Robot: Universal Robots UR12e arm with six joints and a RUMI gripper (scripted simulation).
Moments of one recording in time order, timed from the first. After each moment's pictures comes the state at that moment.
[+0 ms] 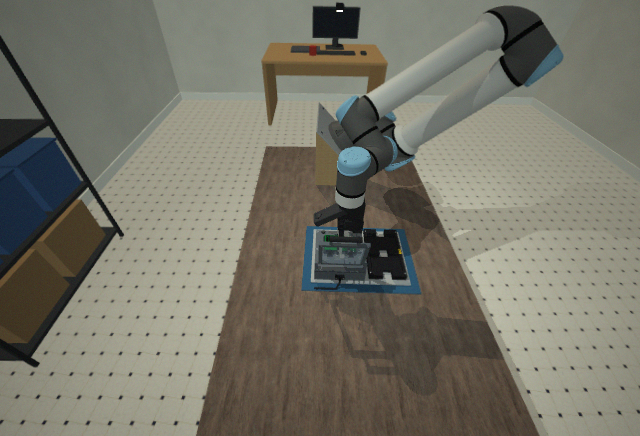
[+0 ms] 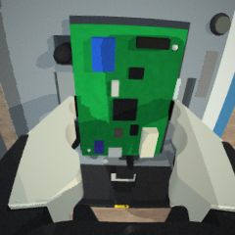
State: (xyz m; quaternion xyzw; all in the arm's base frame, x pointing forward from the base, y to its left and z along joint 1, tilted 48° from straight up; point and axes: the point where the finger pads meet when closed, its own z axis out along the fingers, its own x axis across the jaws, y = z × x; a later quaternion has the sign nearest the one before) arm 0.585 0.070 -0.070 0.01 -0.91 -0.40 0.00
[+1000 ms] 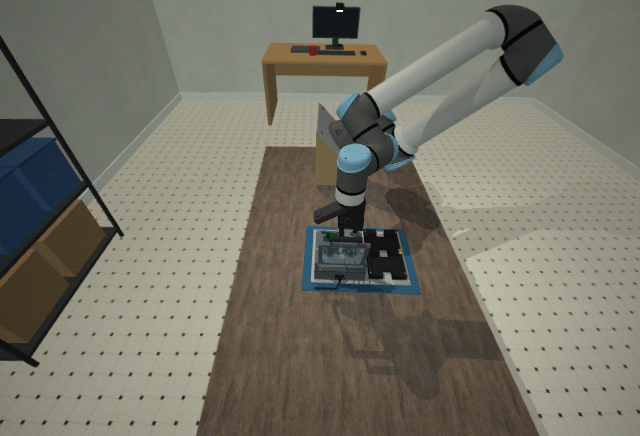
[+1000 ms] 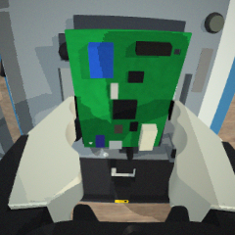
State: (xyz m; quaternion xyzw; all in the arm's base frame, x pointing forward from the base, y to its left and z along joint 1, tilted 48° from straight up) arm 0.586 0.063 -0.063 0.01 -0.91 -0.40 0.00
